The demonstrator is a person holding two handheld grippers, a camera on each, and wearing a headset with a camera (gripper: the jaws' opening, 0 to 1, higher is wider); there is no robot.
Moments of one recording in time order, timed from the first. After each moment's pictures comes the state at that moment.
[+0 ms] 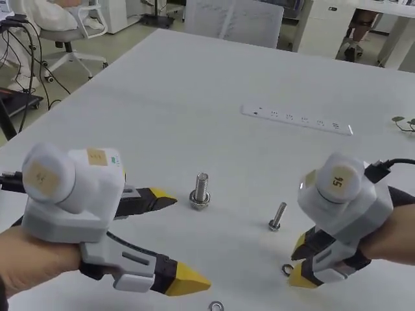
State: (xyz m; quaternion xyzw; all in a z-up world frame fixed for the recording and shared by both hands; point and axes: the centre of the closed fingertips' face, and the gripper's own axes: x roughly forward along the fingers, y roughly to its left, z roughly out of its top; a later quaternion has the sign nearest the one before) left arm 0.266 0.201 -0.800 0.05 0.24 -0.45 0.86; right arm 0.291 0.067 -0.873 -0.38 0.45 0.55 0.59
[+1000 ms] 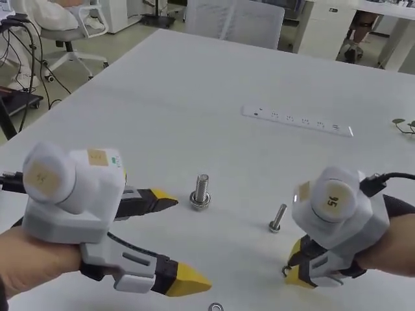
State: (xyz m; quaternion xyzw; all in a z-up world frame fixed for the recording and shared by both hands) left arm 0.265 0.200 -0.799 0.04 0.24 -0.46 0.86; right arm 0.292 0.069 -0.876 -0.42 0.42 0.55 0.58
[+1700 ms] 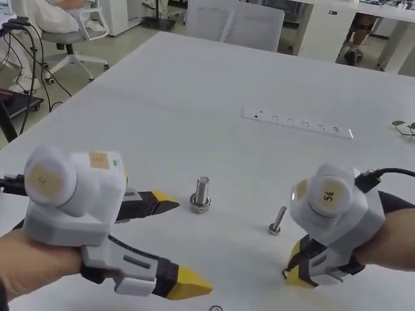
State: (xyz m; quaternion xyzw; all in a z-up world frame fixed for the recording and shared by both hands) left arm 0.265 0.199 -0.798 0.04 0.23 -0.46 0.86; right arm 0.294 0.069 -0.874 -0.42 0.44 0.56 0.57
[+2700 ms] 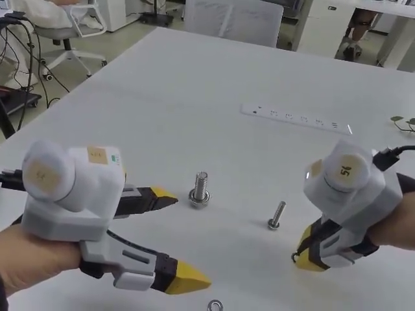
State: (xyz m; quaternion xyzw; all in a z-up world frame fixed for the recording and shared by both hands) left arm 0.264 0.200 -0.800 0.04 0.24 -0.46 0.86; right arm 0.307 0.058 -0.851 -0.40 0.44 0.54 0.59
